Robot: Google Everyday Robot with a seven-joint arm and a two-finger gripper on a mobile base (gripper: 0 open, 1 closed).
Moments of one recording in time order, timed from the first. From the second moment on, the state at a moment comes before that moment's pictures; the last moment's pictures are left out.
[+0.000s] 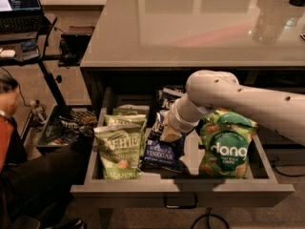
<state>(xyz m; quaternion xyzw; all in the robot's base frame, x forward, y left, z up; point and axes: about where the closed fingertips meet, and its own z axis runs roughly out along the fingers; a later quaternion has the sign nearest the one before) 0.553 -0.055 0.660 -0.67 0.70 0.09 0.20</state>
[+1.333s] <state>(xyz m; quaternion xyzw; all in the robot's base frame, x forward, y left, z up) 0.539 -0.049 0.853 -0.71 0.66 -0.03 0.24</state>
